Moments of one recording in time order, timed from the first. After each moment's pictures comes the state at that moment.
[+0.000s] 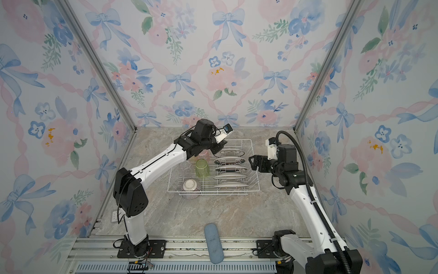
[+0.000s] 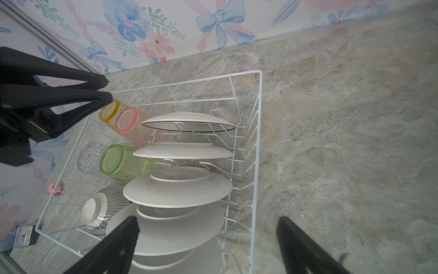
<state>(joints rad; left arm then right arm) -0.68 1.92 1.79 -0.45 0.08 0.47 0.13 1.06 0.97 -0.53 -0.31 0.24</state>
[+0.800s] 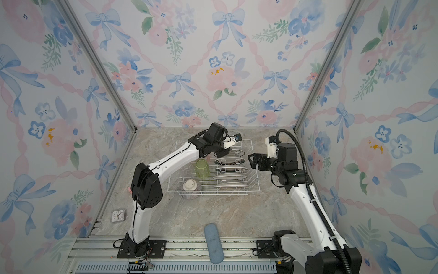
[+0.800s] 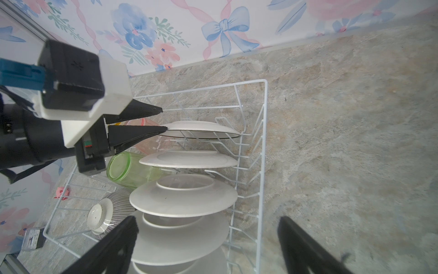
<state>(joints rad) -0.72 2.10 1.95 -0.58 0.01 0.63 0.13 1.08 0.98 -0.50 -0.32 0.25</state>
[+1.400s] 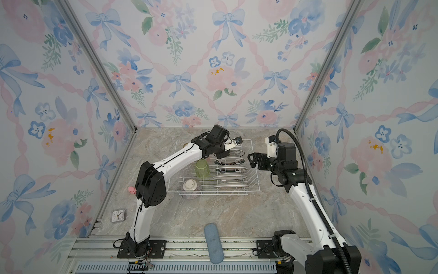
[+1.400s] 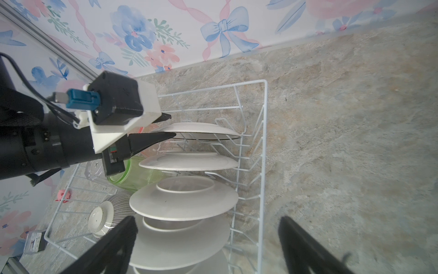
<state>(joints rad) -0.73 2.16 1.98 -0.61 -0.04 0.67 0.13 1.09 0.98 -0.49 -0.32 0.26</state>
